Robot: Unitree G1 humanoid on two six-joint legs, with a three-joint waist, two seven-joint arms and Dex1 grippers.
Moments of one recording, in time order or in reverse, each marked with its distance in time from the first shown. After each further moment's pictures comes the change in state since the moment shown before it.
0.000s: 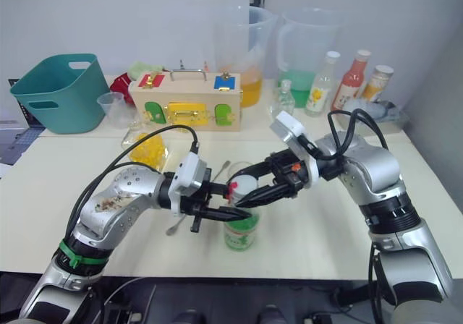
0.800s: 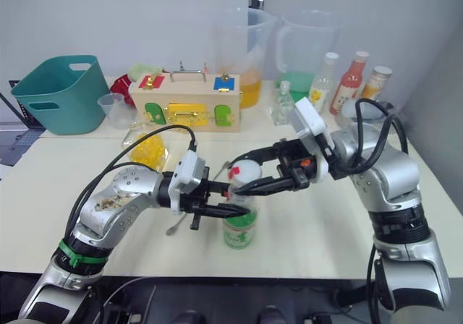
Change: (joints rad) left arm -0.001 0.002 0.007 0.024 0.002 -0.002 0.010; right arm 0.062 0.005 -0.186 -0.141 -0.020 -0.097 -0.119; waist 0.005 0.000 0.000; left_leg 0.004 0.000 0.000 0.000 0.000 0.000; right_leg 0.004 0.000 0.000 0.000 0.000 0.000
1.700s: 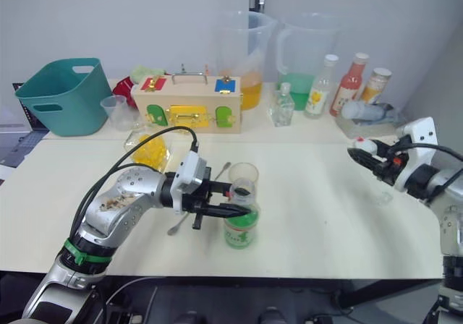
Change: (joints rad) left arm 0.000 -0.021 -0.011 0.043 0.011 -0.044 -0.009; right arm 0.436 -0.095 -0.432 0.258 -0.304 -0.125 -0.691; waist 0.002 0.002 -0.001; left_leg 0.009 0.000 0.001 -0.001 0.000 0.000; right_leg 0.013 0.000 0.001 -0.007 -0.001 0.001
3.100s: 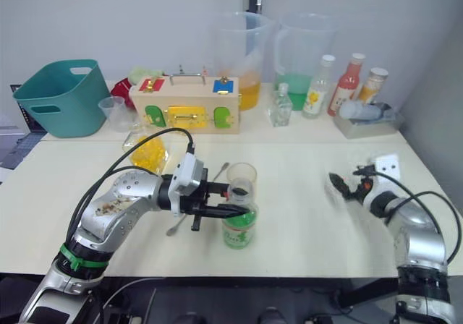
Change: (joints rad) left arm 0.033 0.010 0.017 -0.036 -0.001 0.006 0.033; right arm 0.017 0.149 0.081 0.124 -0.109 -0.146 -0.127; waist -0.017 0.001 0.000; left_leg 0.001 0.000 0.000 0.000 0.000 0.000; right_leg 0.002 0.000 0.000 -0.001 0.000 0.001
